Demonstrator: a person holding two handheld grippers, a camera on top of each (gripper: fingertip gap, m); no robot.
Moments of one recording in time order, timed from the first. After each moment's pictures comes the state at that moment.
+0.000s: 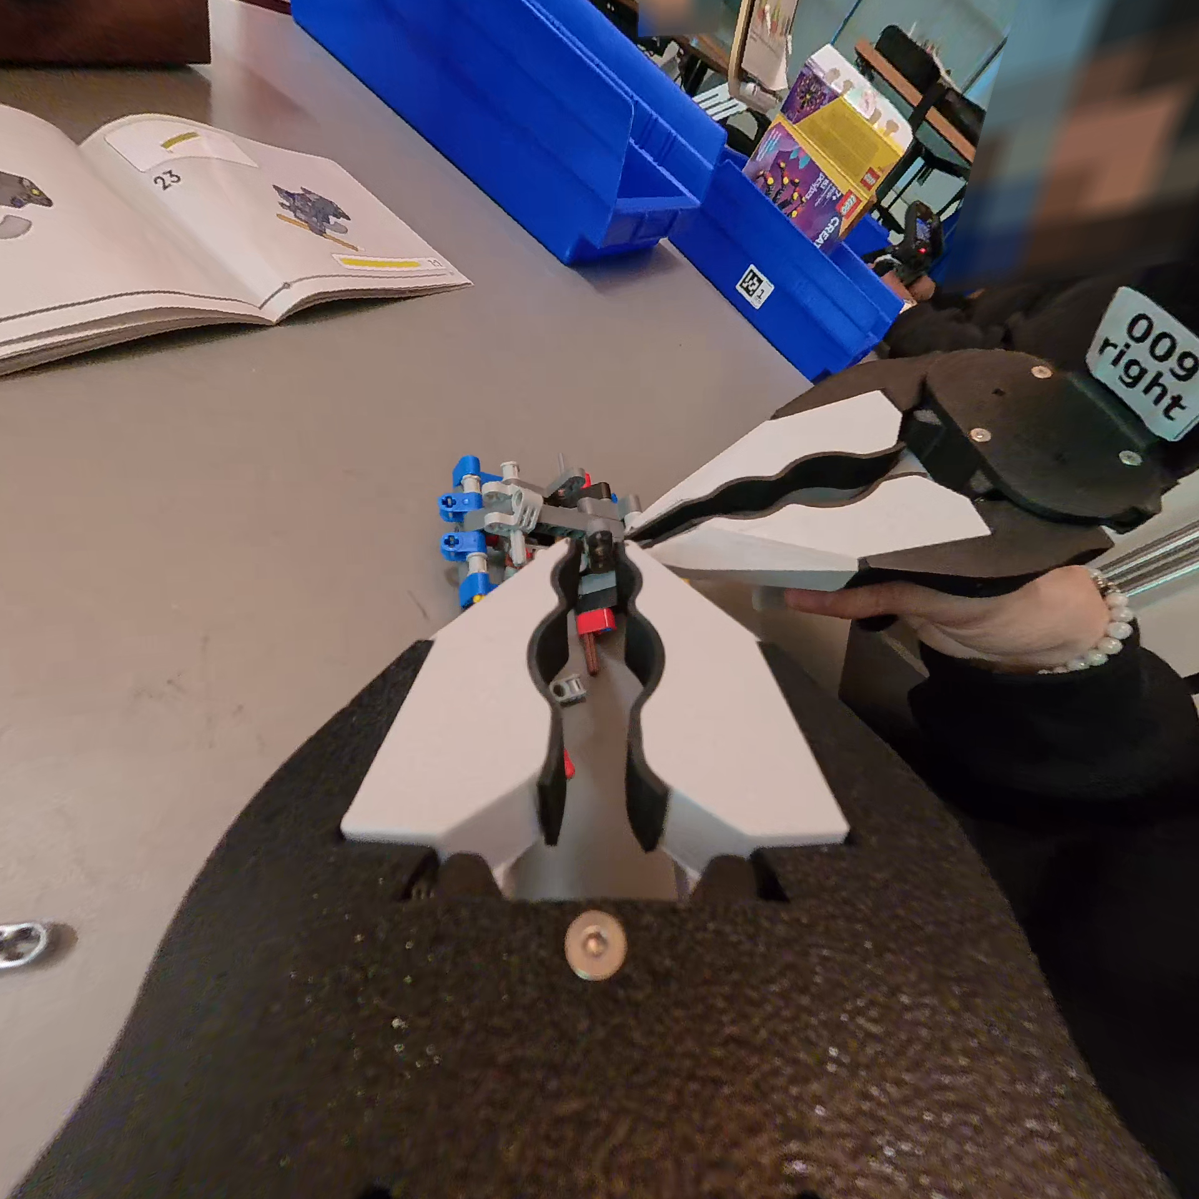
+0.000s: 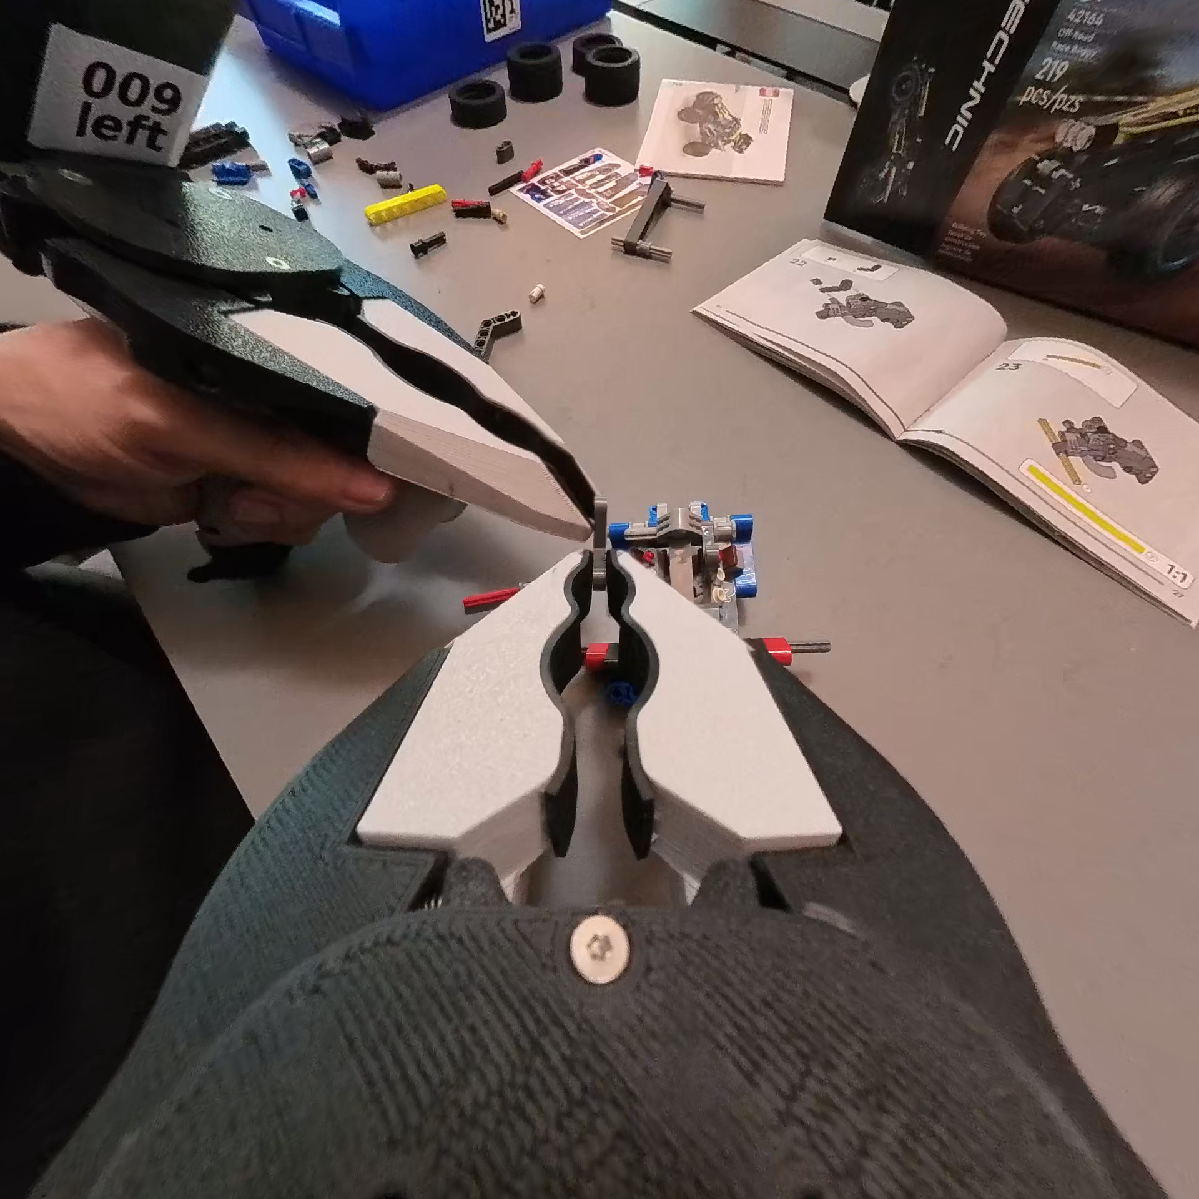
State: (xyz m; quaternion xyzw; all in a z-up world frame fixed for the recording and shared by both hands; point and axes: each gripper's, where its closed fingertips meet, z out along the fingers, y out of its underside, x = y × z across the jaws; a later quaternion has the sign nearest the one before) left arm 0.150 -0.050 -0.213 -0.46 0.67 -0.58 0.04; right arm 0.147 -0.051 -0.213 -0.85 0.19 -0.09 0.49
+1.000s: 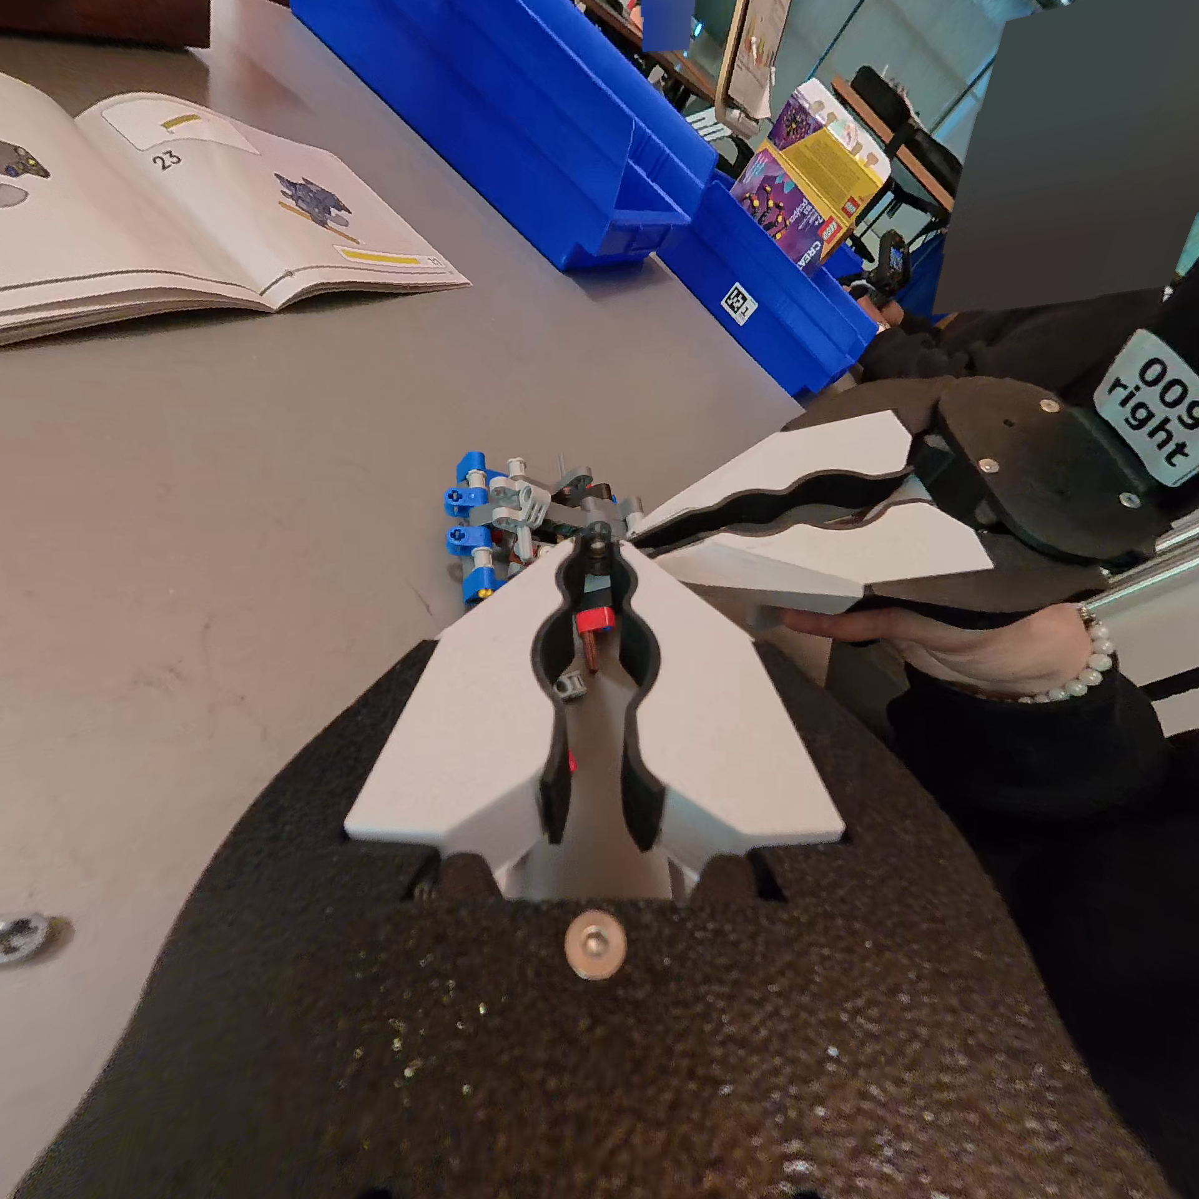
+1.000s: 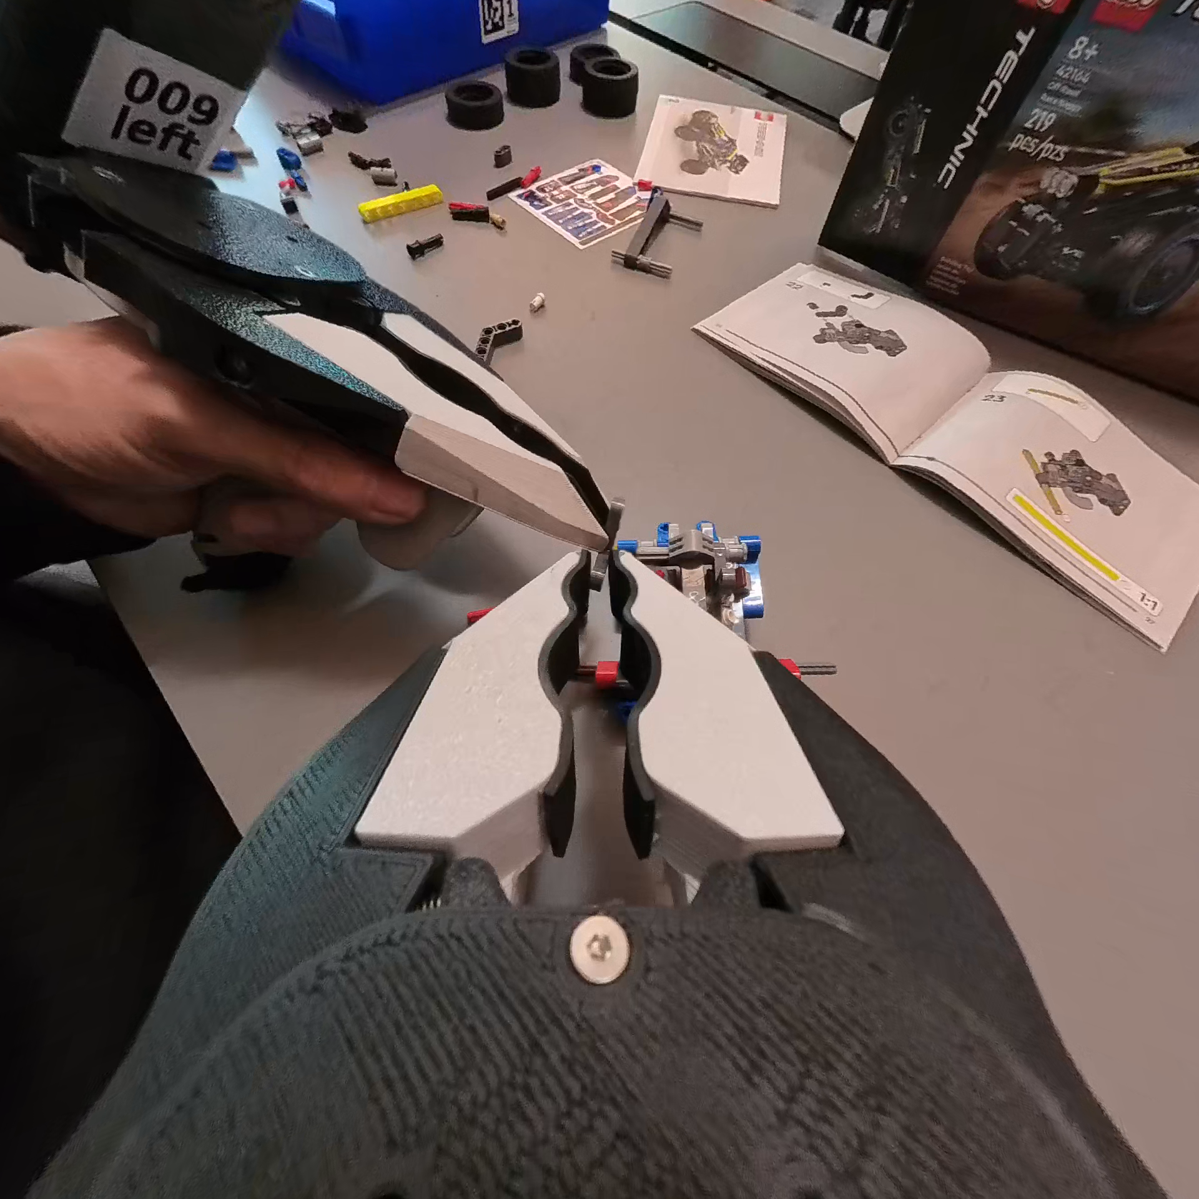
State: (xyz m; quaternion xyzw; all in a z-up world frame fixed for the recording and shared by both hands) left arm 0.150 -0.046 -0.214 -0.47 0.65 -0.60 0.02; right arm 0.144 -0.042 -0.211 -0.85 0.18 -0.12 0.48
